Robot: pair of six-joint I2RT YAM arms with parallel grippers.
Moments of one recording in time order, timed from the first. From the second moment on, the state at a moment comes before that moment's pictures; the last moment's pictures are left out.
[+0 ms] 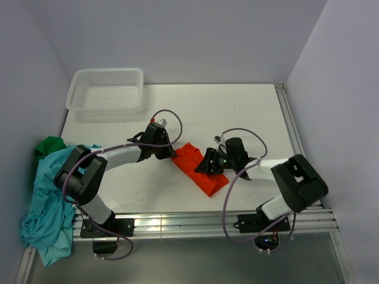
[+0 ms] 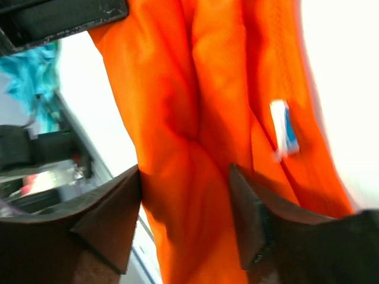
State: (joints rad) left arm -0.59 1.64 0.87 -0.05 0.13 -0.75; right arm 0.45 1.51 0.43 0.39 -0.62 0.71
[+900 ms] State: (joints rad) left arm -0.61 1.70 0.96 -0.16 0.14 -0.67; right arm 1.23 1.37 0.89 -0.46 0.59 0.49
